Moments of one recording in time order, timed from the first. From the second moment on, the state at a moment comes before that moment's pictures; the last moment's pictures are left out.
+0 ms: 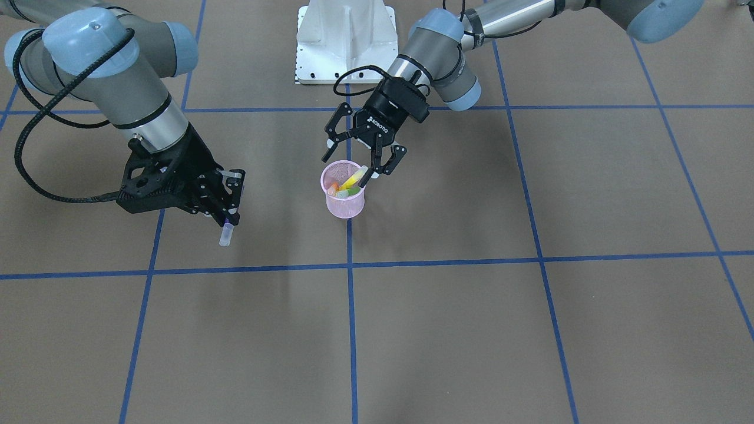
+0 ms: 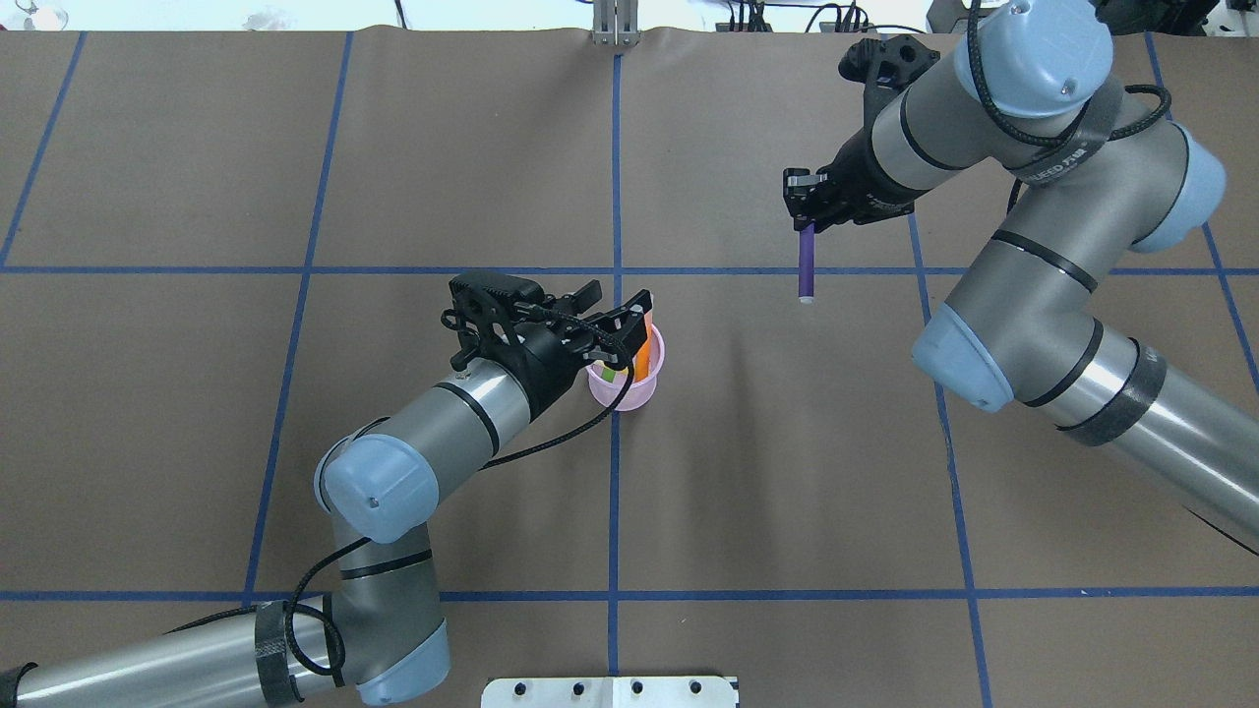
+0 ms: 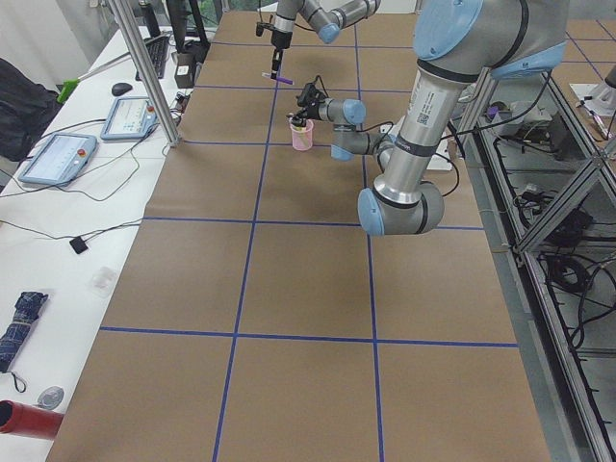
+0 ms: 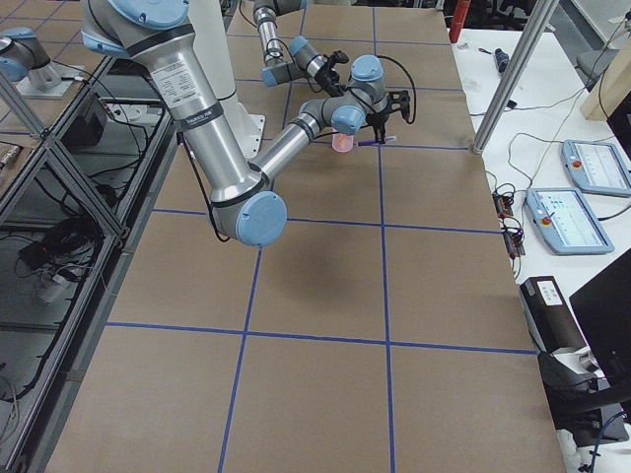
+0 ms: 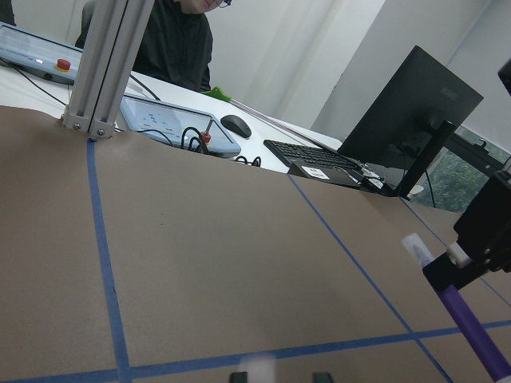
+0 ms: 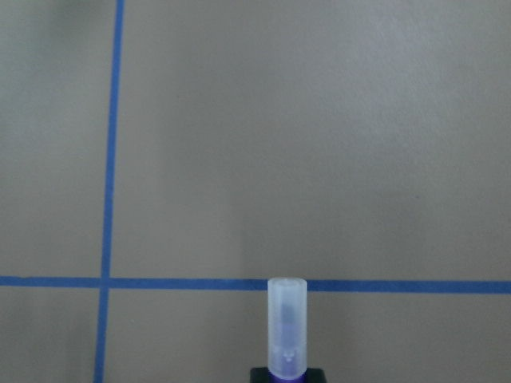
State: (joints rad) left arm -0.33 -2.17 -1.52 -2.79 -1.09 -1.03; right arm 0.83 -1.06 1.76 -1.24 1.98 1.09
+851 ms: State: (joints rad) left arm -0.75 -2.01 -1.68 -2.33 -1.77 -1.06; right arm 0.67 -1.04 1.79 -0.88 1.62 1.09
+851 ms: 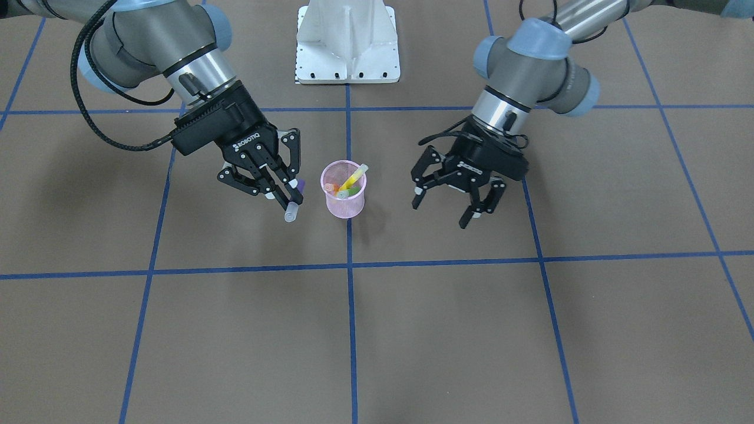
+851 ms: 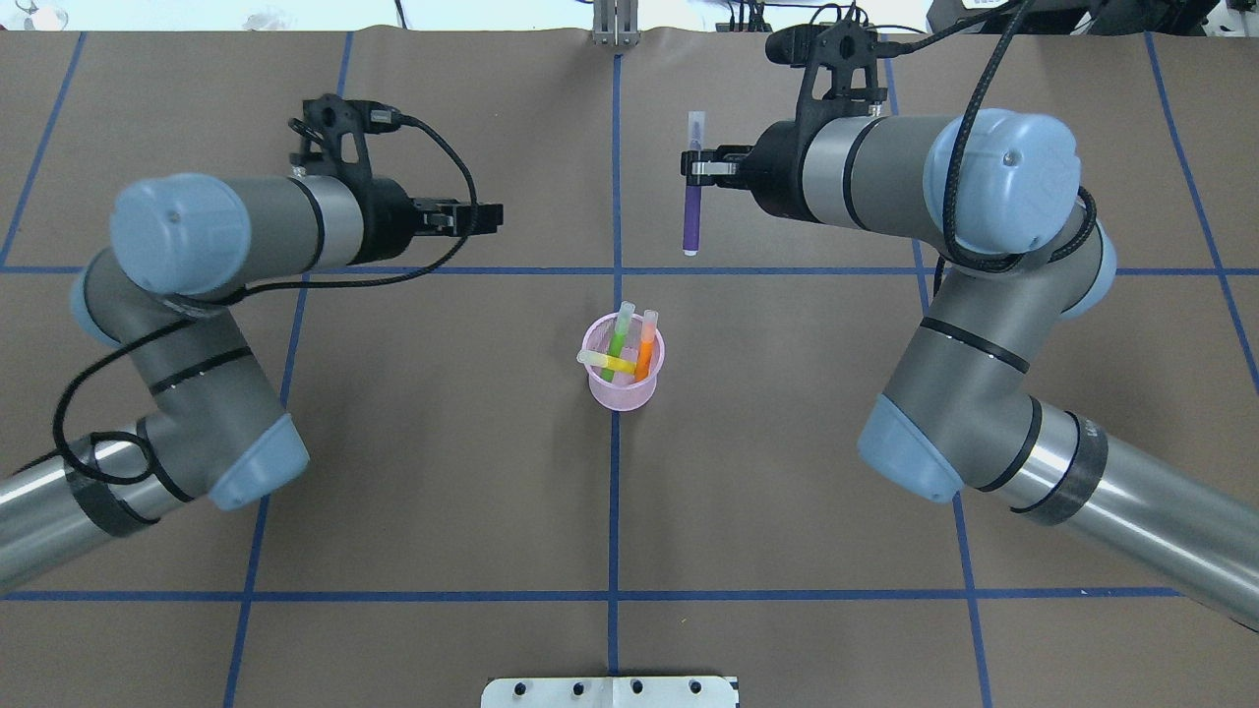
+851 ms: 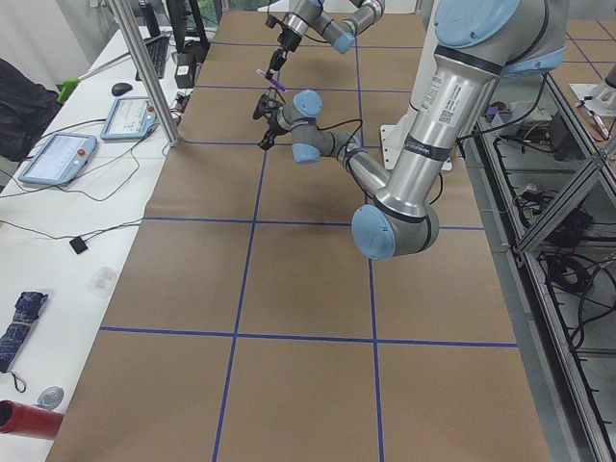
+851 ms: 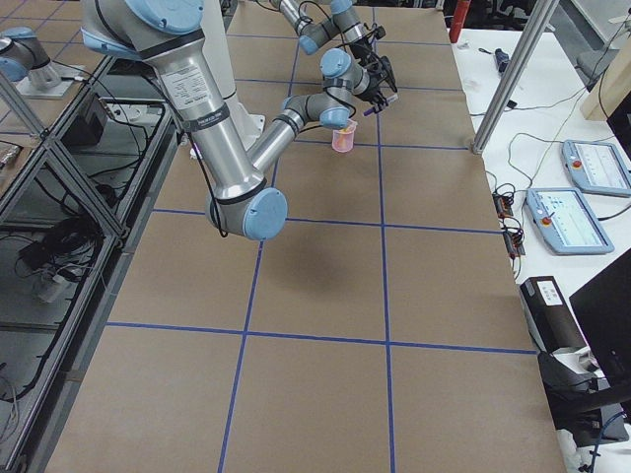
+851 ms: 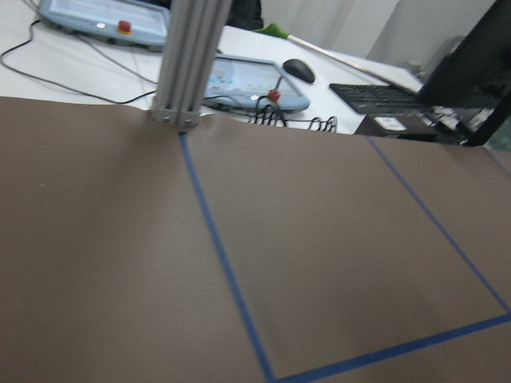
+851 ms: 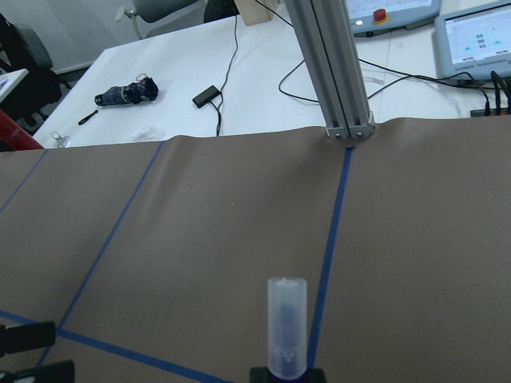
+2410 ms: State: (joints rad) left arm -0.97 -1.97 -1.64 -2.16 -2.03 -0.91; right arm 0.37 -1.07 1.73 -0.78 1.26 0.92
